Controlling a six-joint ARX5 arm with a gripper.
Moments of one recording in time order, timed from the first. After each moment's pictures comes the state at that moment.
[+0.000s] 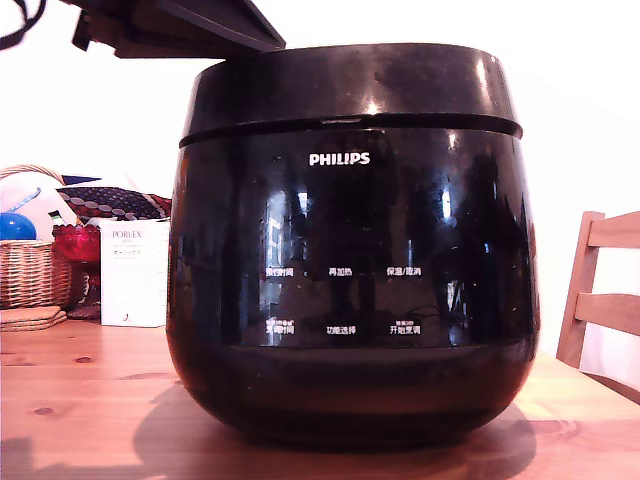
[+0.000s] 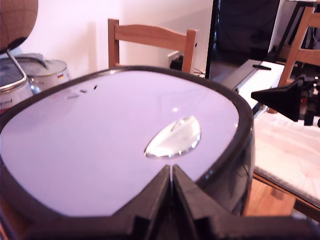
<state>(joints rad) -0.91 0.95 0.55 0.11 0.07 -0.05</state>
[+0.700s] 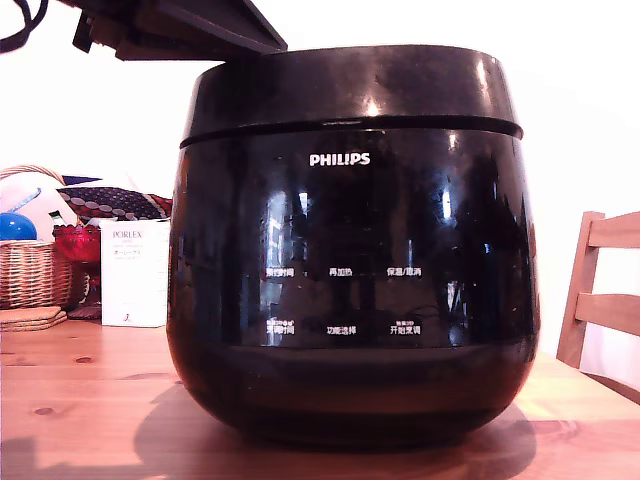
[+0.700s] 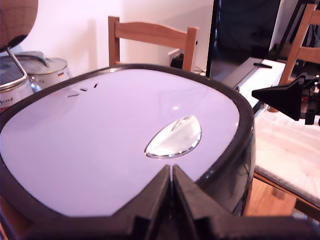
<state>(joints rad) -0.91 0.97 0.53 0.16 0.07 -0.05</state>
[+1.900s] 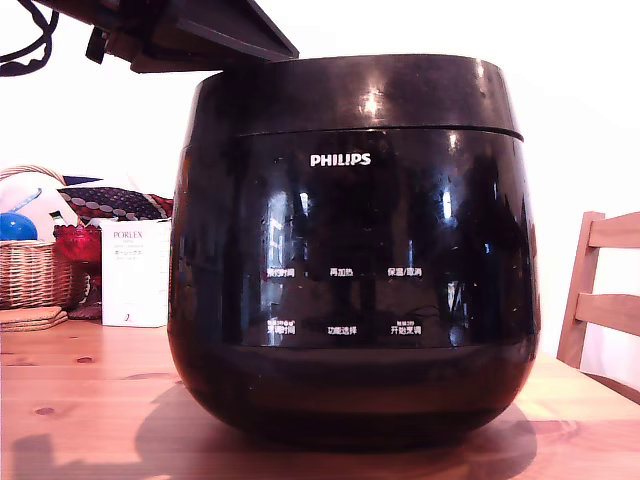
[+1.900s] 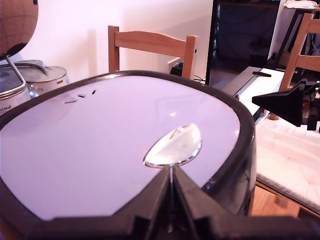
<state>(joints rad) -0.91 1.01 0.51 0.26 0.07 -0.05</state>
